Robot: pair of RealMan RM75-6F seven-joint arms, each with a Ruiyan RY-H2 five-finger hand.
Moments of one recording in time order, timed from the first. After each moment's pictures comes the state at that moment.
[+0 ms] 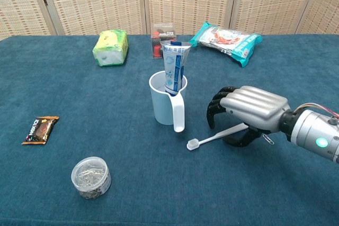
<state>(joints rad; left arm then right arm) 0.01 -1.17 0.00 -1.59 1.46 1.51 0.17 0.65 -1.73 -0.01 -1.11 -1.60 1.02 -0.13</state>
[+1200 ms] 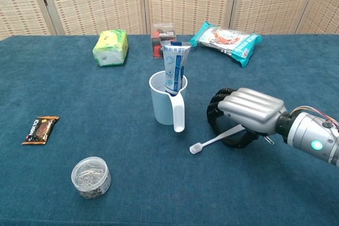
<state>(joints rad) 0.01 -1.17 0.00 -1.58 1.46 1.50 0.17 0.67 -1.76 -0.02 -1.05 -1.61 1.02 -0.13</state>
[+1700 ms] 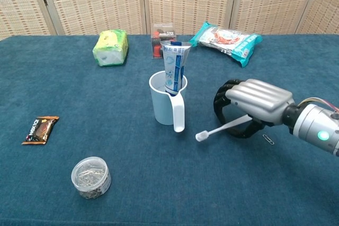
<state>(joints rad) 0.01 -1.17 0.00 -1.58 1.46 1.50 0.17 0.65 -1.74 0.01 -1.05 -1.58 1.06 -0.07</state>
